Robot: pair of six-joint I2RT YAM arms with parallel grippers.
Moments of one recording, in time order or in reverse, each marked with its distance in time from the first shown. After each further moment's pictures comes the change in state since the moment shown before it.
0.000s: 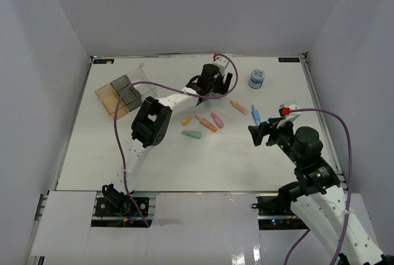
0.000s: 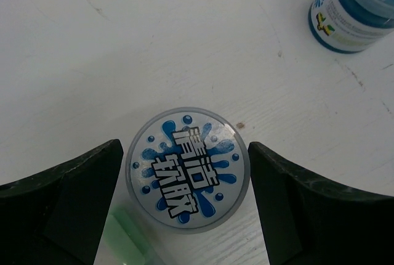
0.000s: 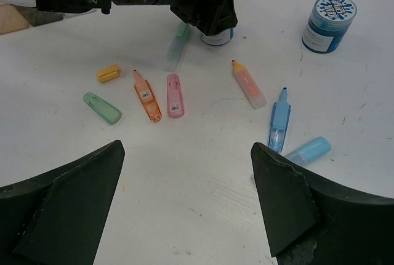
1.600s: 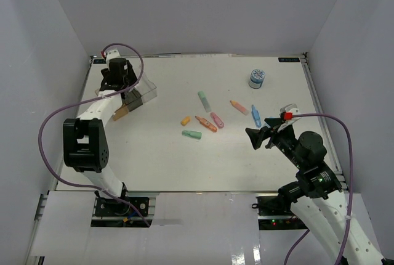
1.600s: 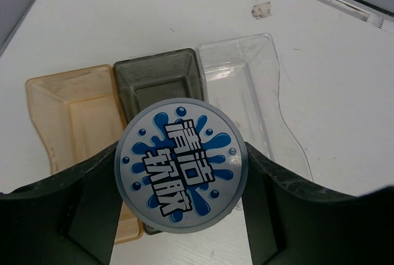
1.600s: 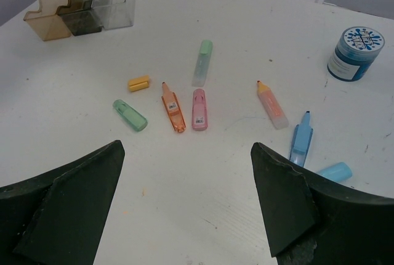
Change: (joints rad) left arm 0.608 -0.739 -0.707 -0.101 -0.238 -0.209; right arm 0.015 -0.063 -0.022 0.043 -0.089 0.001
